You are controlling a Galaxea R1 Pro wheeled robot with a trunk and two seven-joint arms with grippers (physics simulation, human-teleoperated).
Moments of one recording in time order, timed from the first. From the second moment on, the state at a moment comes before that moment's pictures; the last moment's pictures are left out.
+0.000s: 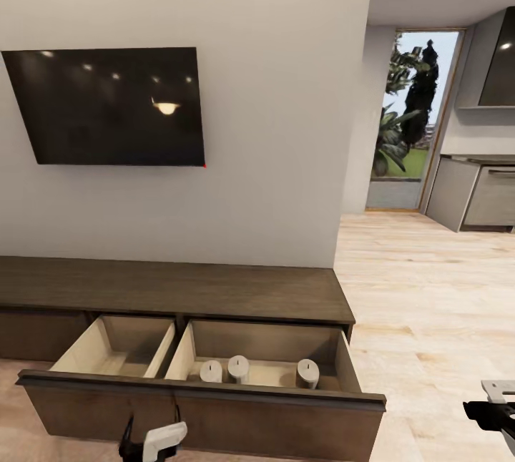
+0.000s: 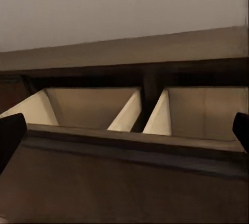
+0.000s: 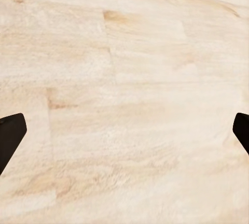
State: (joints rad) left arm -0.37 -0.10 -0.52 0.00 0.00 -1.05 0.83; right arm -0.67 -0.49 0.61 0.03 -0.56 -0.10 0.03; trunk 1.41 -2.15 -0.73
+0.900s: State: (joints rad) left arm -0.04 -0.14 -0.53 0.00 -0.16 -1.05 0.79; right arm -0.05 -0.07 0.62 0.03 -0.16 -0.42 -0.30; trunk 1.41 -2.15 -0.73
